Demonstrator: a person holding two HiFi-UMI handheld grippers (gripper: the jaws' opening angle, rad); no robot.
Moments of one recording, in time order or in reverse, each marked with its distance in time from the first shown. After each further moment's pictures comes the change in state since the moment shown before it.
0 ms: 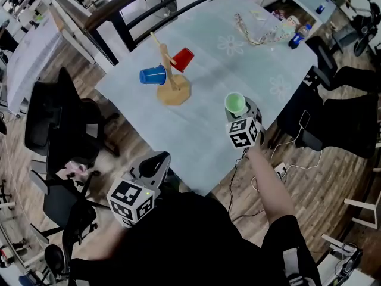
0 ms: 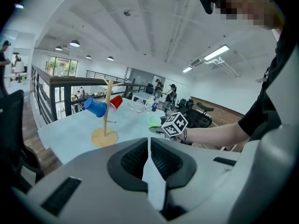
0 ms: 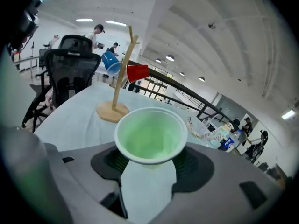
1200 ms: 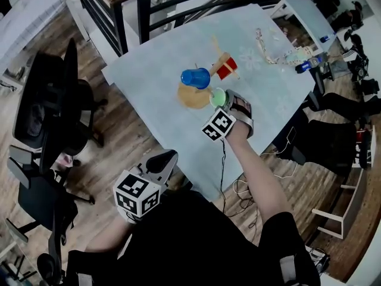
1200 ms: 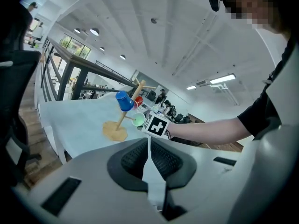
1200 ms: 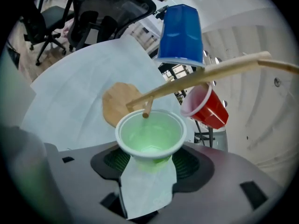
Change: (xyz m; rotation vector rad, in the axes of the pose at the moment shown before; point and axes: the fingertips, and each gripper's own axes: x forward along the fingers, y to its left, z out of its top) left arm -0.045 0.129 -0.027 -0.251 -0.096 -0.106; right arm 0.092 0.120 0.124 -0.708 0.342 -0.105
